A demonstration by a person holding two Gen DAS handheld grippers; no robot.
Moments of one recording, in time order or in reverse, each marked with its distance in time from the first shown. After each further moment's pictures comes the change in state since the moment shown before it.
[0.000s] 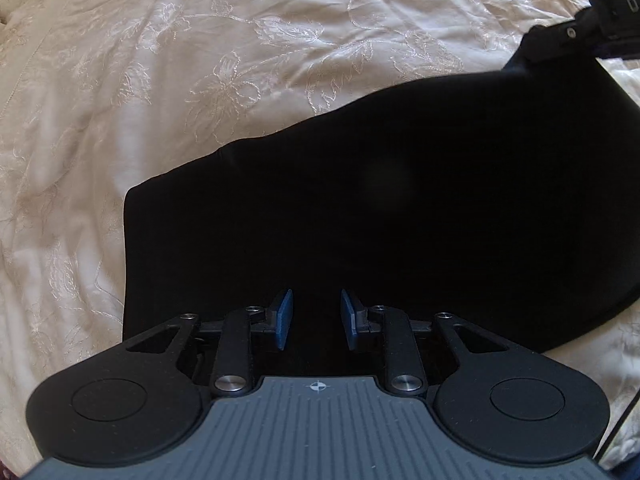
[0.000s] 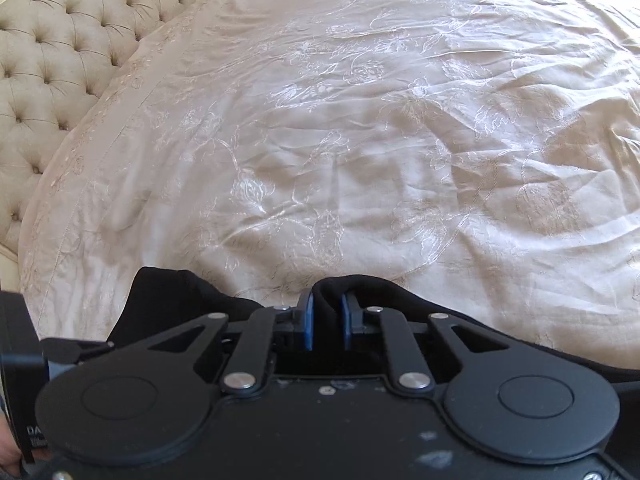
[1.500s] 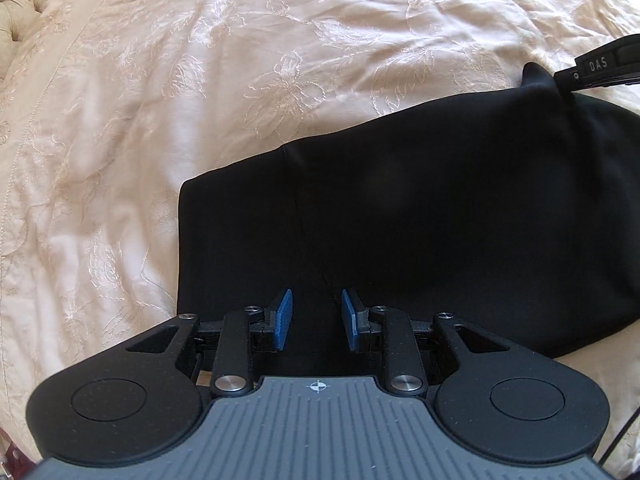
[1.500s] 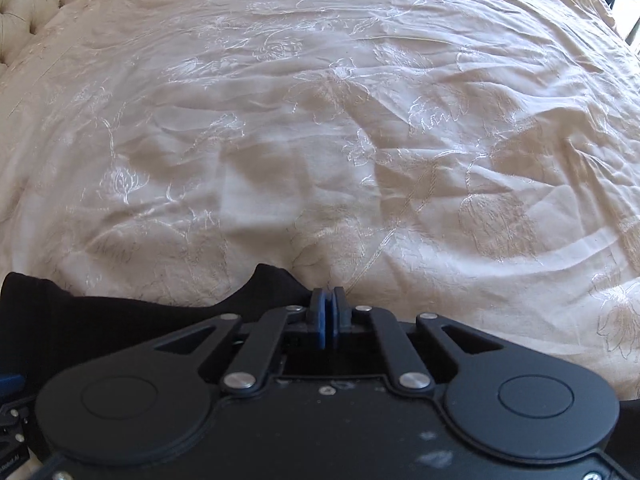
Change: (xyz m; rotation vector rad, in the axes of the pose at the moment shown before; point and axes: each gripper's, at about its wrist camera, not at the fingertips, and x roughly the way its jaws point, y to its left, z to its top) left arm -0.017 0.022 0.000 -0.064 0.001 0.082; right arm 0.047 -0.013 0.000 -0.048 -0.013 -0.306
